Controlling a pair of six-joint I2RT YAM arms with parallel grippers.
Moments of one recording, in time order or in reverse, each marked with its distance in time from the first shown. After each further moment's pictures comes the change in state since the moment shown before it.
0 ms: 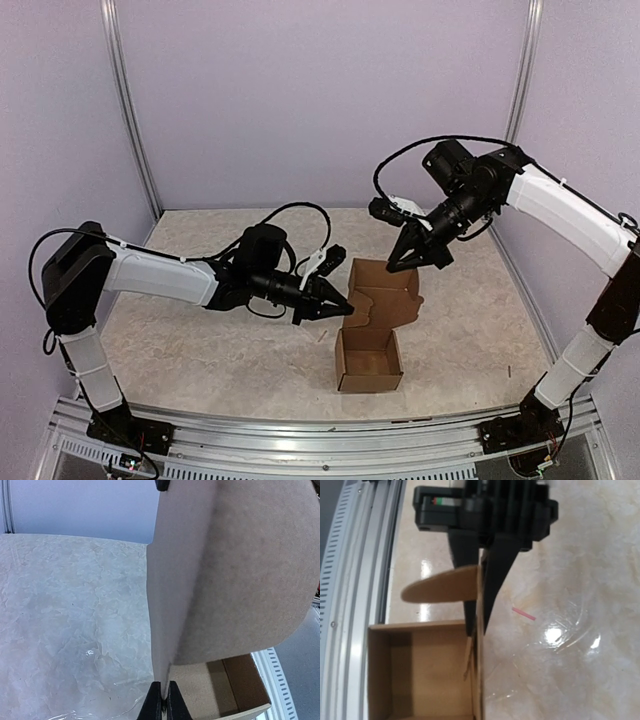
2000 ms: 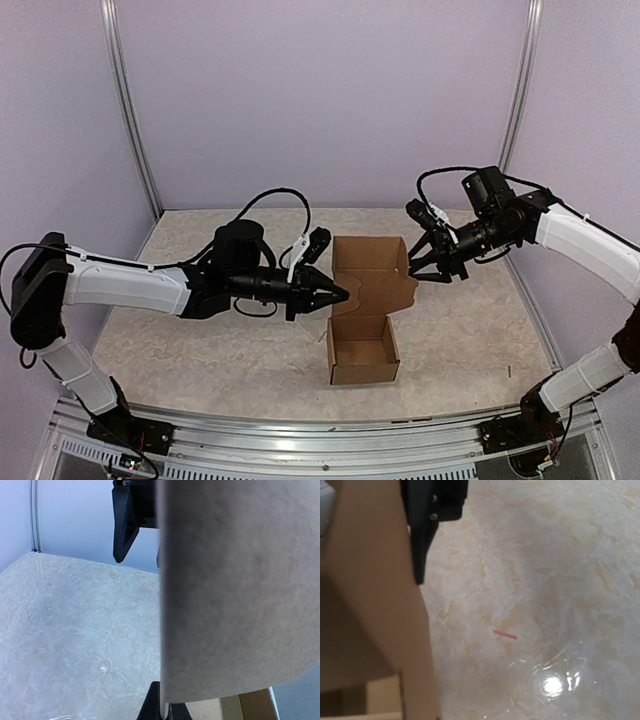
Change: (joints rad) left arm -0.043 -0.195 -0.116 0.100 -0.171 -0.143; right arm -0.168 -0.225 -0.426 0.395 -0.193 0.117
